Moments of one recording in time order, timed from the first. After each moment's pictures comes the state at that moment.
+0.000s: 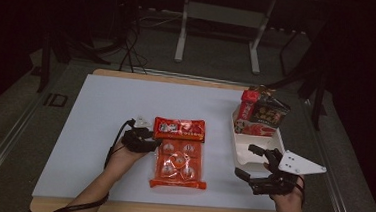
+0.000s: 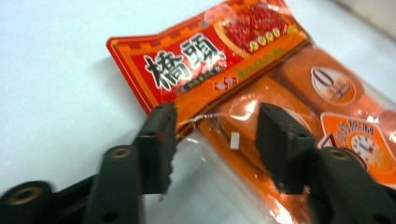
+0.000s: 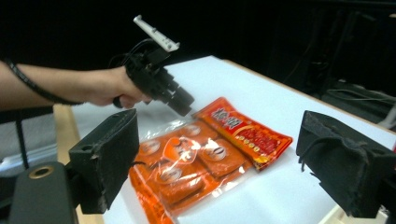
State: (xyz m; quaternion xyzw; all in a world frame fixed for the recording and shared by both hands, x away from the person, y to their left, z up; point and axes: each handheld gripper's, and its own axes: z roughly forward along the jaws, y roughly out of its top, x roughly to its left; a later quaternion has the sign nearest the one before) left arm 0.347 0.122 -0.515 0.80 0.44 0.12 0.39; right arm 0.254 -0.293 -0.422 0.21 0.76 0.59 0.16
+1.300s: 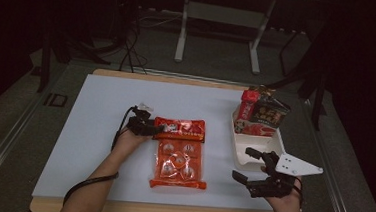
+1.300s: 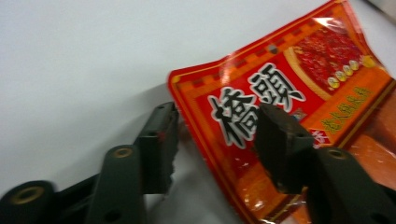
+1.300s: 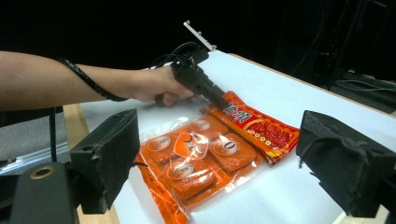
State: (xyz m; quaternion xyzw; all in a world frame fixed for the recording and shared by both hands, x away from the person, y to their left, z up) left arm 0.416 0.126 -0.541 0.79 0.46 0.09 0.39; right arm 0.249 -0.287 -0.425 0.22 0.77 0.58 0.14
